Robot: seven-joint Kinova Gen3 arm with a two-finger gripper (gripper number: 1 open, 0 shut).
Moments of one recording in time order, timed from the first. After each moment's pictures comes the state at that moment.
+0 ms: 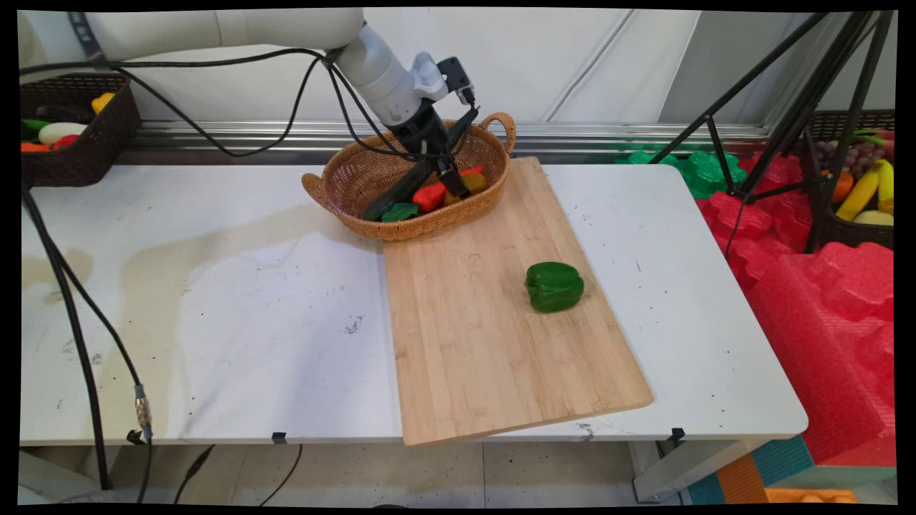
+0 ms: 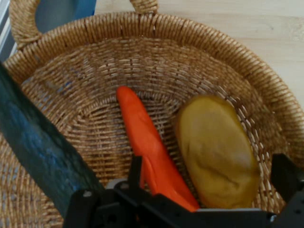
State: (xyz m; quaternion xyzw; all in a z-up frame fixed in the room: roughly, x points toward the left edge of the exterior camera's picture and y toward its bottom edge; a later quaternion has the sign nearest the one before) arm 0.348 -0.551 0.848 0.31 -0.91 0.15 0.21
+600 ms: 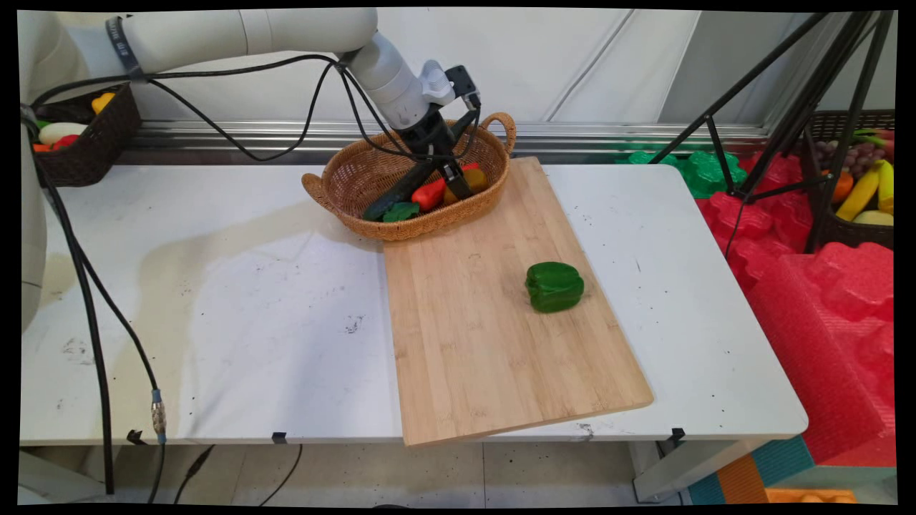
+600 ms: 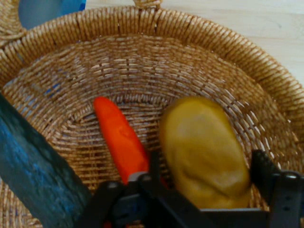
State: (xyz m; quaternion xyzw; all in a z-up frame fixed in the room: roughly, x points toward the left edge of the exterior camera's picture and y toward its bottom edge) arm 0.346 -0.573 0.831 0.32 -0.91 0.13 0.21
